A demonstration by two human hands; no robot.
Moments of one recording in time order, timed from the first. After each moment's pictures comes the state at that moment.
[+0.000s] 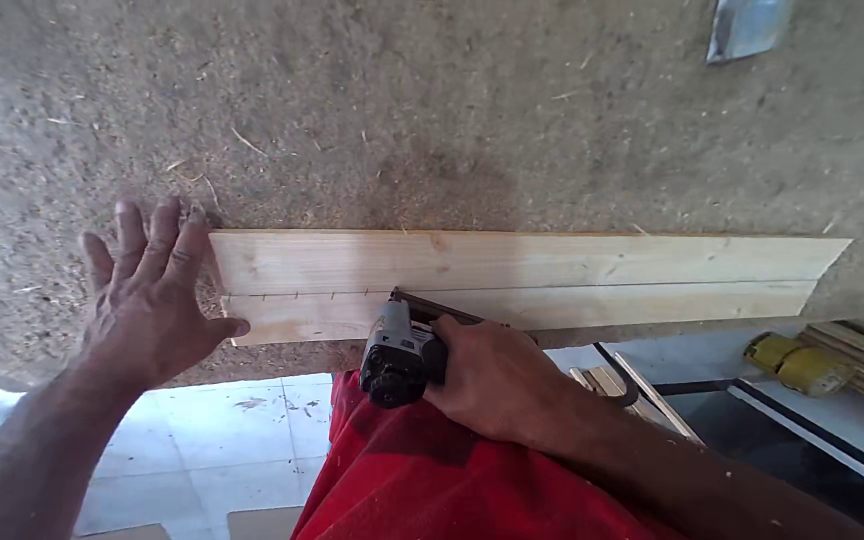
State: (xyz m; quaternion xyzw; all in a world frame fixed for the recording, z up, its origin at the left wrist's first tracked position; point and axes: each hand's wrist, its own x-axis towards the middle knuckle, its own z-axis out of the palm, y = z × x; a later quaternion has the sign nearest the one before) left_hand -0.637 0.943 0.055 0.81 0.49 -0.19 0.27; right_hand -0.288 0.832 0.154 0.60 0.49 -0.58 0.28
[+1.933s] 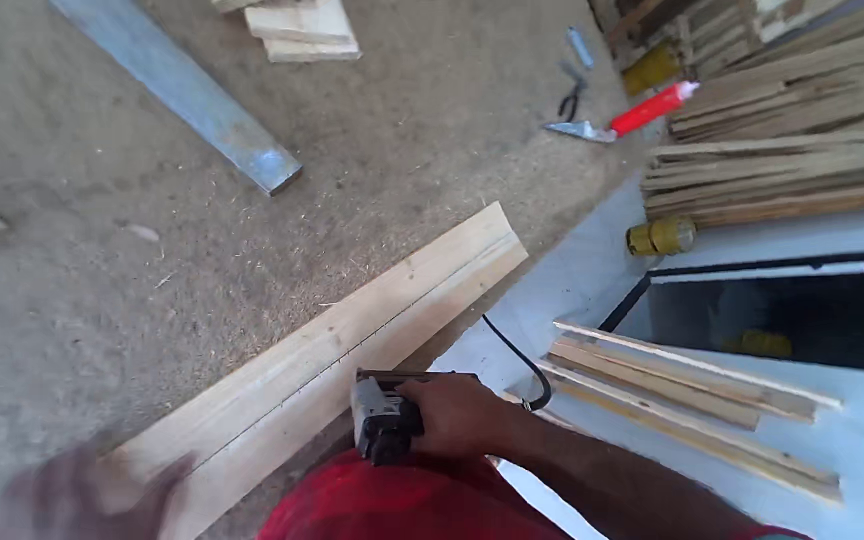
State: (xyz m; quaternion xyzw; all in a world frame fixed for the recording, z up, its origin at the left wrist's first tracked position) left_hand -0.400 0.854 0.046 0.85 0.49 -0.03 0.20; right_hand -0.048 0.630 0.179 0.72 0.39 -0.56 0.09
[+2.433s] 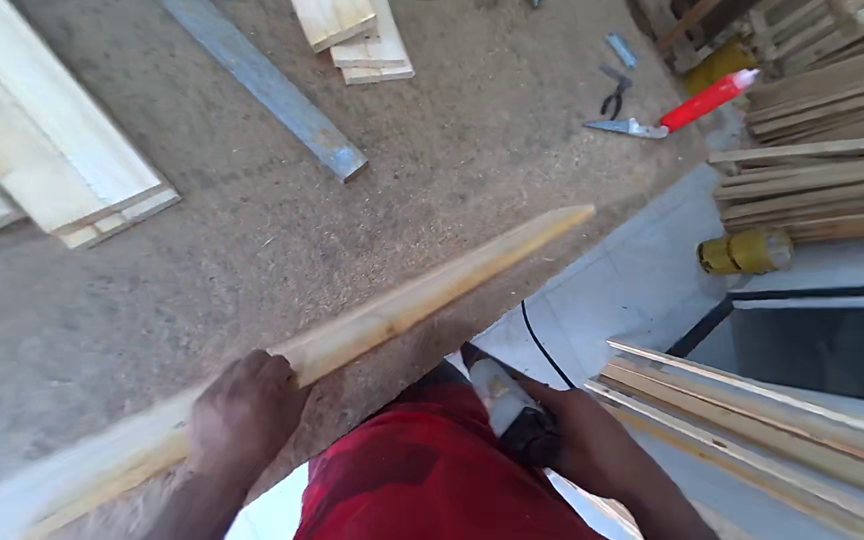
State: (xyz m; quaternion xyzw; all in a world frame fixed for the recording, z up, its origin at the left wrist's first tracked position) left_hand -0.335 0.821 0.141 0.93 0.32 -0.01 0.16; right_hand -0.083 0.518 0.250 0.84 0.31 -0.44 -0.03
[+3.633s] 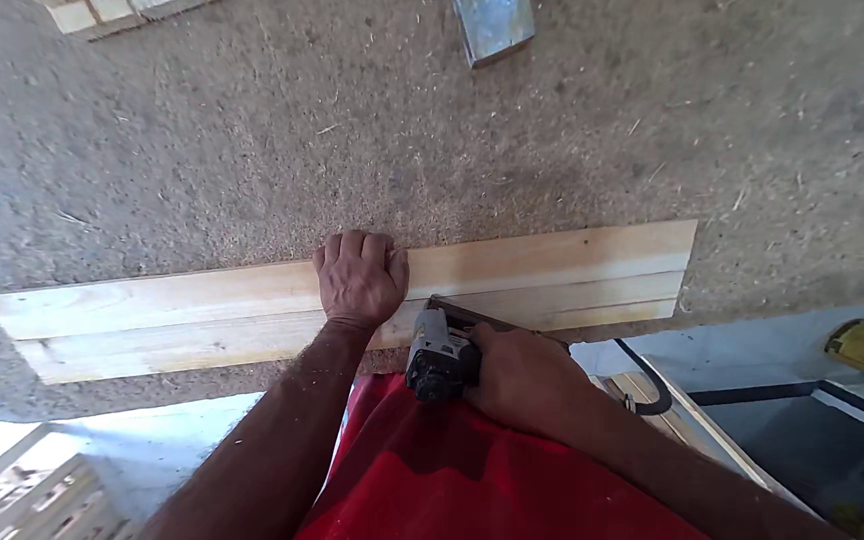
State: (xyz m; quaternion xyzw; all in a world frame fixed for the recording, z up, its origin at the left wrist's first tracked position) left_hand -0.212 0.812 0.000 0.85 0.51 0.00 0.10; right_hand -0.024 0.723 0.149 0.61 0.45 -0.58 0.28
